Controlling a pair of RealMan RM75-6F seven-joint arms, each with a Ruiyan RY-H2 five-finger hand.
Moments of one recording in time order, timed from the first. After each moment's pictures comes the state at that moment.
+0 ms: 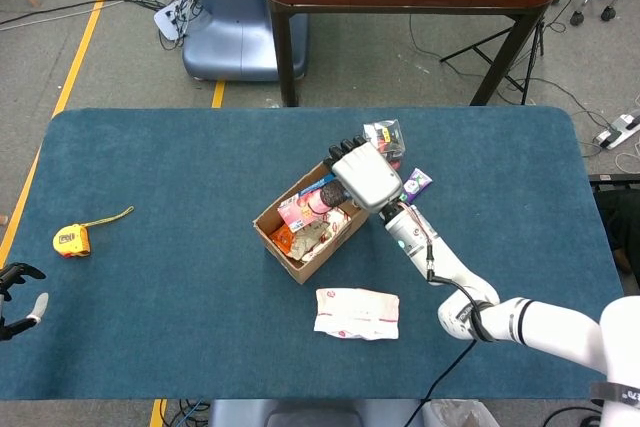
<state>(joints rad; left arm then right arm) -0.06 -1.07 -0.09 -1.59 1.42 1.49 -0.17 0.96 -1.45 0.30 -1.44 -1.23 0.96 -0.50</state>
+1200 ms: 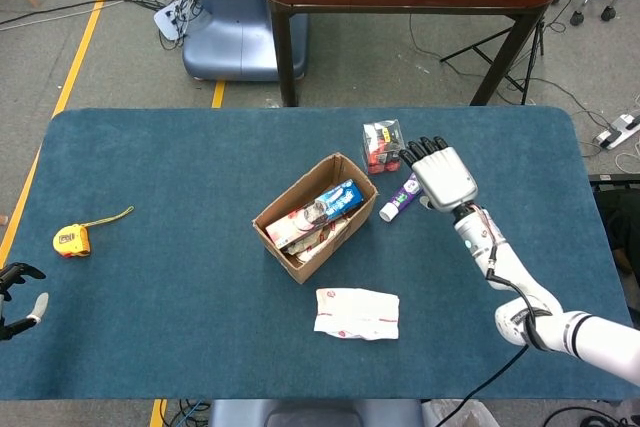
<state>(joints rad) -0.06 -1.07 -0.09 -1.59 1.42 1.49 -0.17 0.81 -1.34 0.16 -1.36 -1.18 0.96 -0.42</state>
